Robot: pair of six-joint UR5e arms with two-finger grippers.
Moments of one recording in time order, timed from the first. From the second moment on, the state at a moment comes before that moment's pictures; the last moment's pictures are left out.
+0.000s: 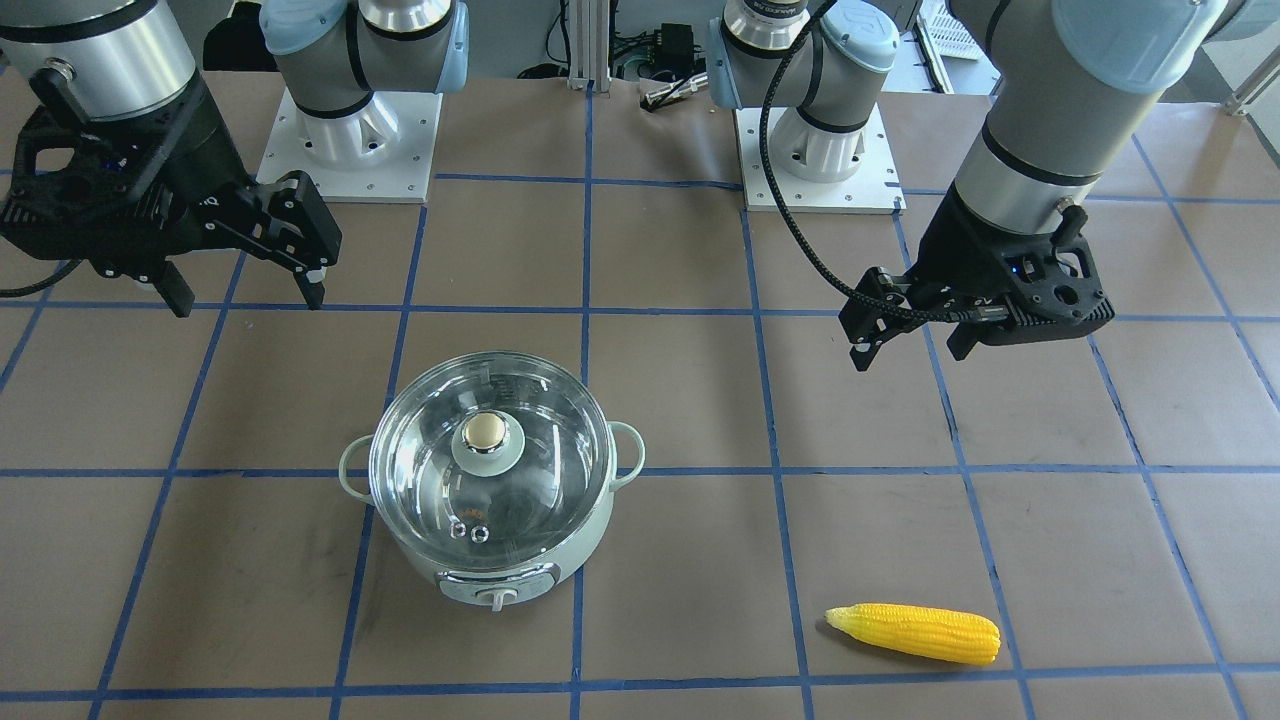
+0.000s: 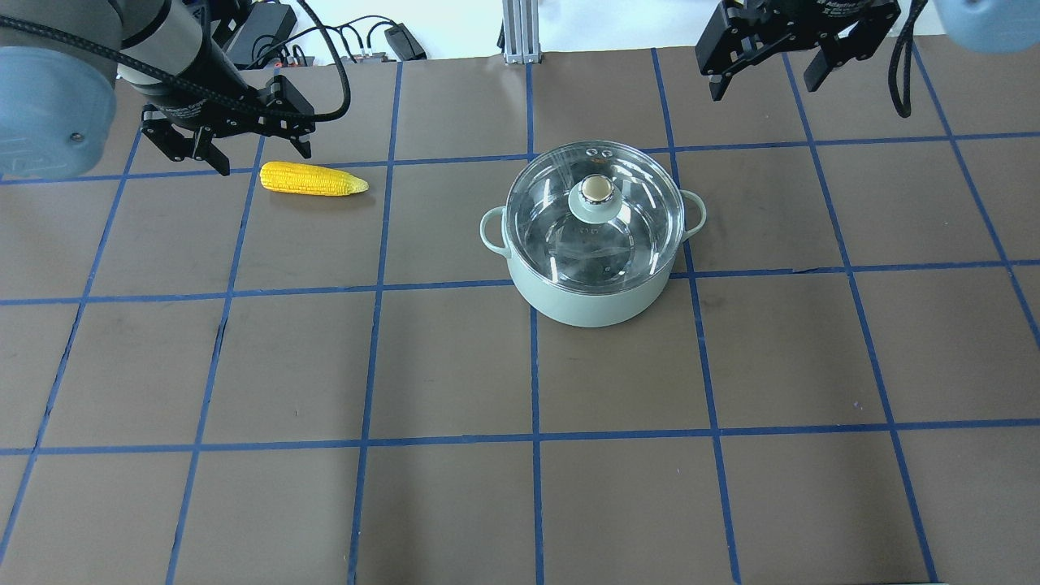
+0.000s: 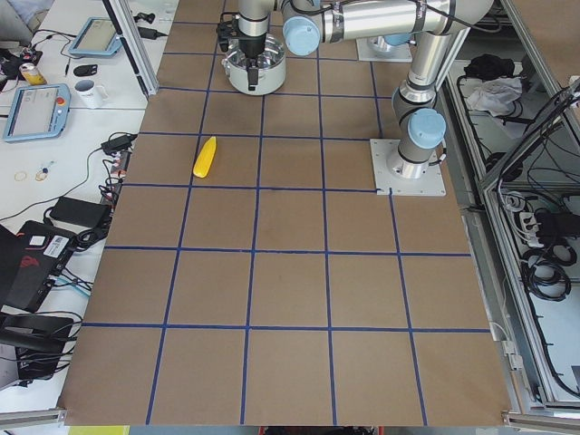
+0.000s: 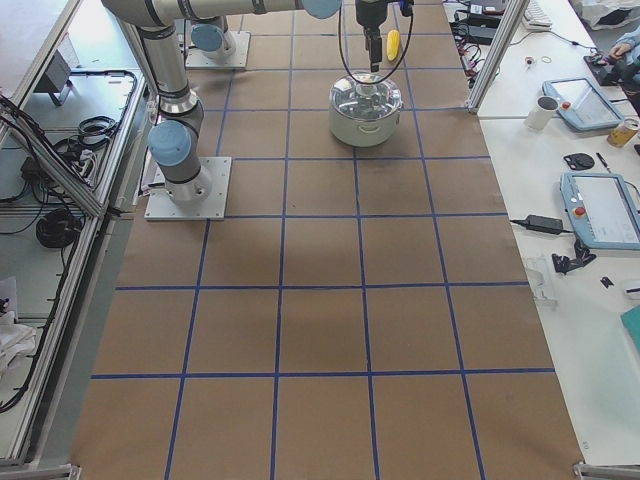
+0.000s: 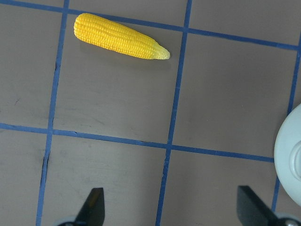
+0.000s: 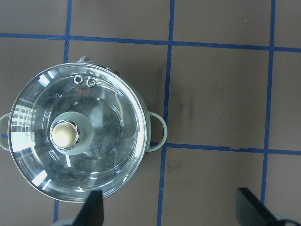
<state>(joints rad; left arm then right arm) -1.49 -1.65 -1.59 -1.35 1.53 -0.08 1.57 -1.48 1.40 -1.64 -1.55 -0.07</state>
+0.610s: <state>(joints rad) -1.48 -1.65 -1.59 -1.34 1.53 -0.09 1.57 -1.52 1.40 -1.61 -1.56 -0.06</state>
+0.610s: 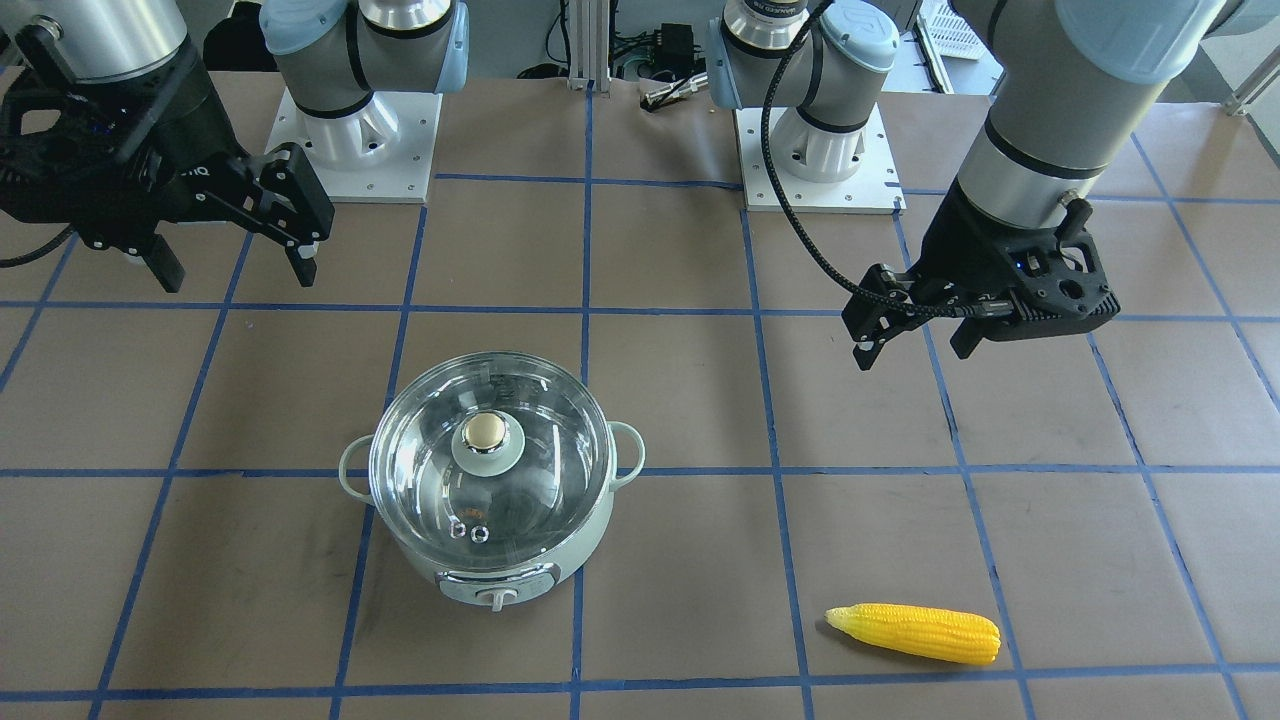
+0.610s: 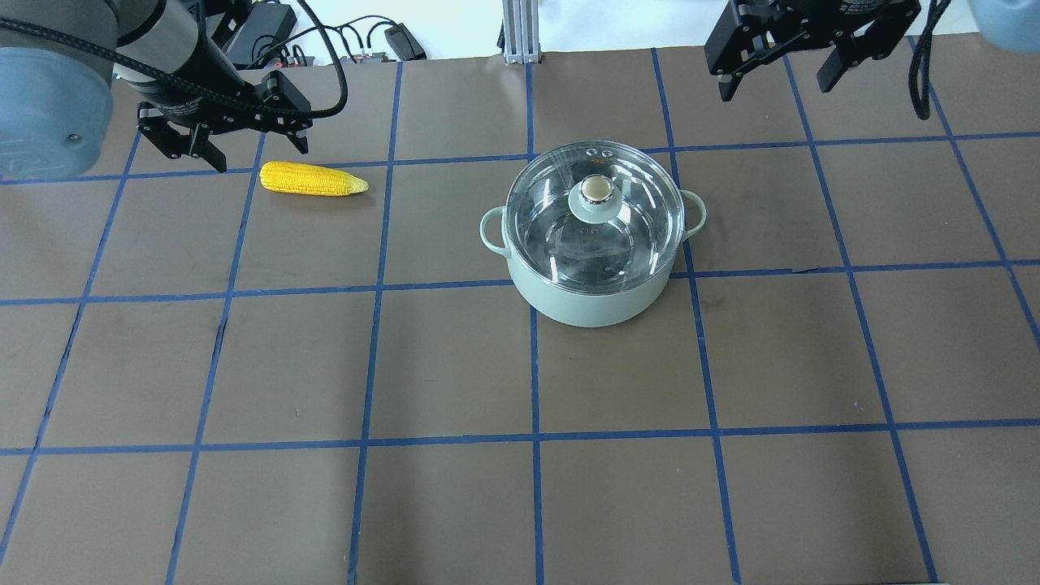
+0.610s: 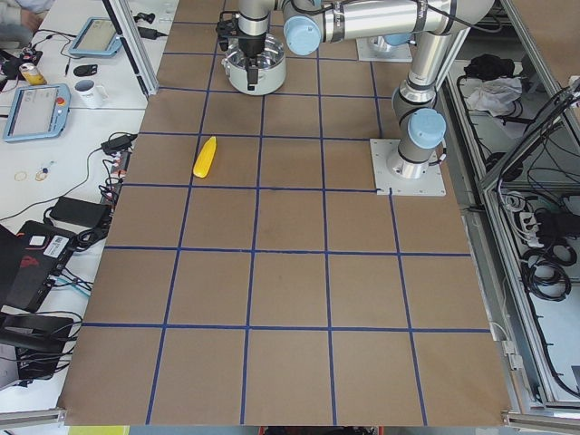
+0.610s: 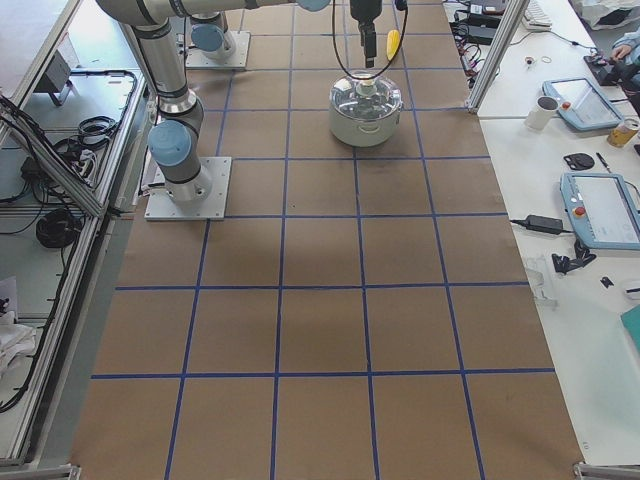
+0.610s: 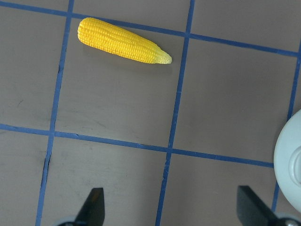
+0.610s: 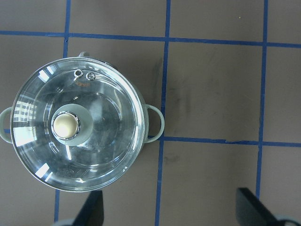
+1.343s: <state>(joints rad) -1.46 -1.70 -1.59 -1.21 1.54 -0.53 1.57 -1.51 1.40 -1.61 -1.54 -0.05</state>
